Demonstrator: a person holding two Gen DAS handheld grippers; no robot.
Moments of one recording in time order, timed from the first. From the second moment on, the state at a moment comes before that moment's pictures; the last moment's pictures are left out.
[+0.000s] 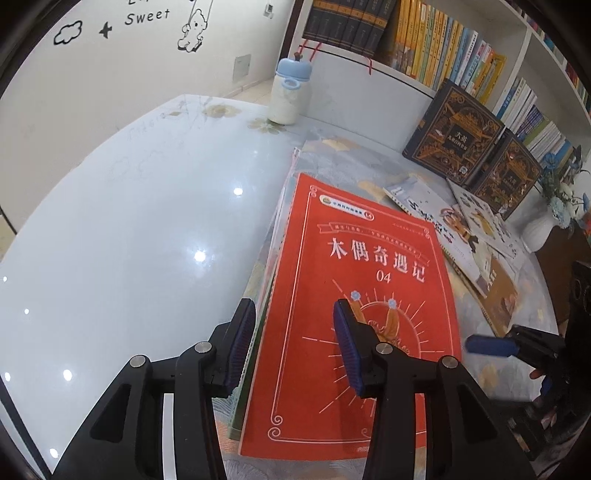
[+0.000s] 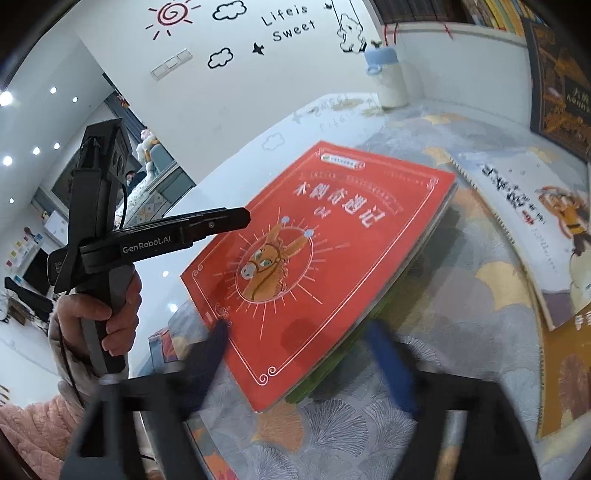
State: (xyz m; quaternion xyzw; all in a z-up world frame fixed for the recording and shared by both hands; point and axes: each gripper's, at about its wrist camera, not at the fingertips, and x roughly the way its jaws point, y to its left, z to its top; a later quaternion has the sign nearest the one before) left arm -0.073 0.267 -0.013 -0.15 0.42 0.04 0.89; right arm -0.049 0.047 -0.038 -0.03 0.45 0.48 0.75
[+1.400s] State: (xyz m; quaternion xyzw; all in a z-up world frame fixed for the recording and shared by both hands) left arm 0.146 0.002 0.002 -0.19 0.42 -0.07 0.88; right arm 0.139 -0.286 -0.036 0.23 0.39 0.27 0.85
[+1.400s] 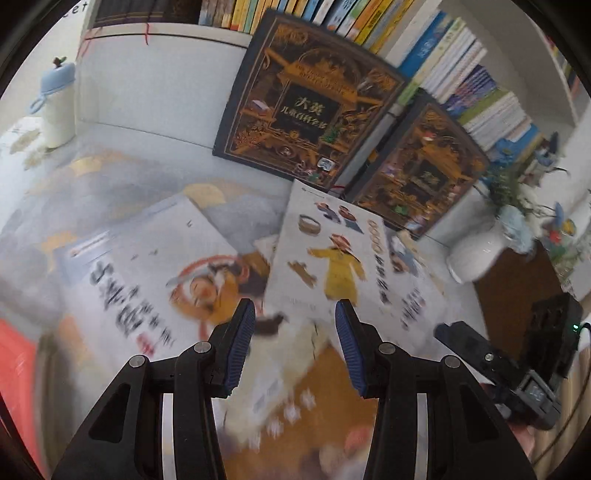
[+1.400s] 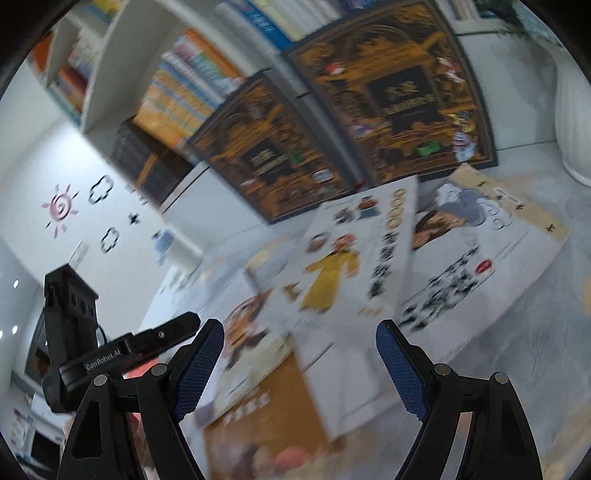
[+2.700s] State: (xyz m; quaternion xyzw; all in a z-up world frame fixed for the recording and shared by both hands) left arm 0.178 -0.032 -0.052 -0.15 0.40 -0.12 0.89; right arm 0.177 -0.297 -0.087 0.24 0.36 0.31 0.85
